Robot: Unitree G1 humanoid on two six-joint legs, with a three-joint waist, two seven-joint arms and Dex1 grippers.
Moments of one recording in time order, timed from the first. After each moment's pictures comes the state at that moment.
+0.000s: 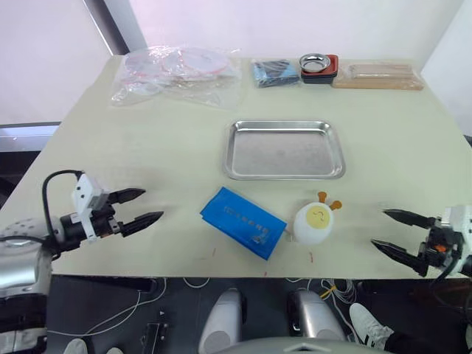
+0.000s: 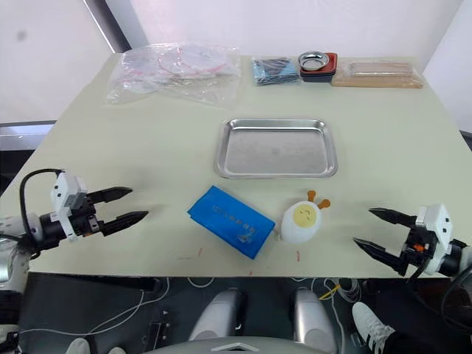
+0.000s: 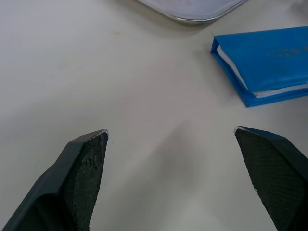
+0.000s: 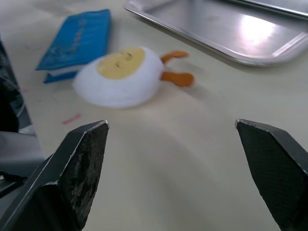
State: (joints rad) left arm -0.09 0.87 0.33 0.22 -0.43 0.19 -1.25; right arm 0.26 -0.73 -0.36 -0.23 0.60 0.21 1.18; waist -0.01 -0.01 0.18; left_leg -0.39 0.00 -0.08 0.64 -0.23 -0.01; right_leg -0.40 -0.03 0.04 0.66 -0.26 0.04
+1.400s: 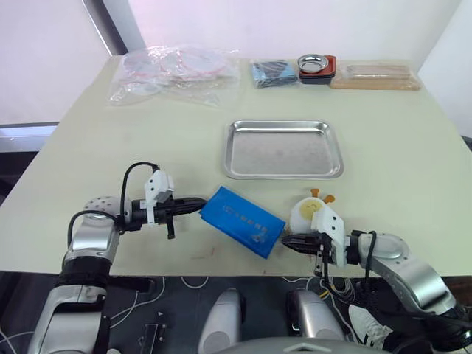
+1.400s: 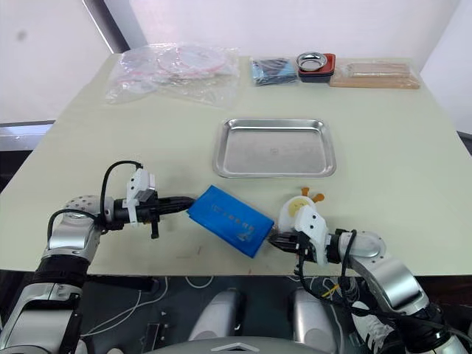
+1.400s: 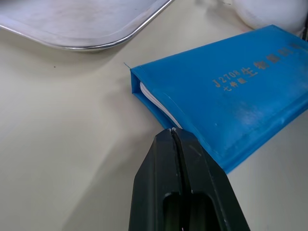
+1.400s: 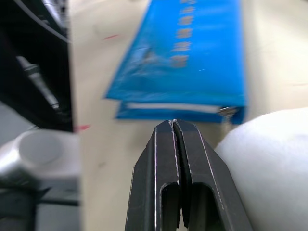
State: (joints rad) left arm -0.36 0.71 0.03 0.41 -0.32 0.05 -1.35; right arm -0.07 -0.55 0.30 -0.38 0.32 0.48 0.85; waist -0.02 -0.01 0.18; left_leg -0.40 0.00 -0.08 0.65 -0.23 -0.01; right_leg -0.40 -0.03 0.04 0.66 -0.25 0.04
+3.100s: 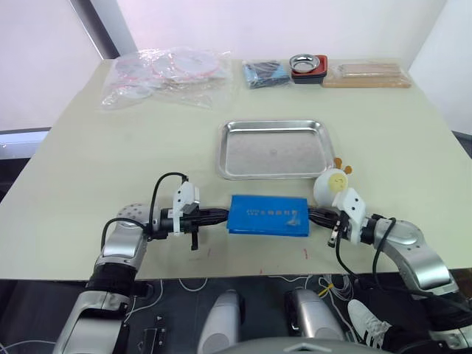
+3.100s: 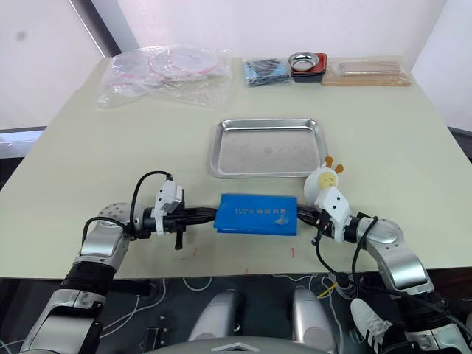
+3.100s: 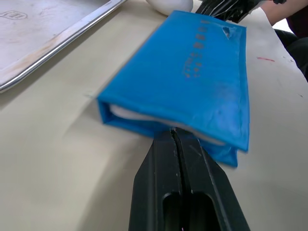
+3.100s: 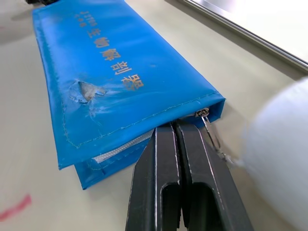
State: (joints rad) left arm -0.31 0.59 -0.05 0.32 -0.32 0.04 -1.36; right arm -0.12 -0.53 0.14 -0.14 0.26 0.27 0.87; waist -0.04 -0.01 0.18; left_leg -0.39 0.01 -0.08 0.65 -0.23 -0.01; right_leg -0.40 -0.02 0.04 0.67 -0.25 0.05
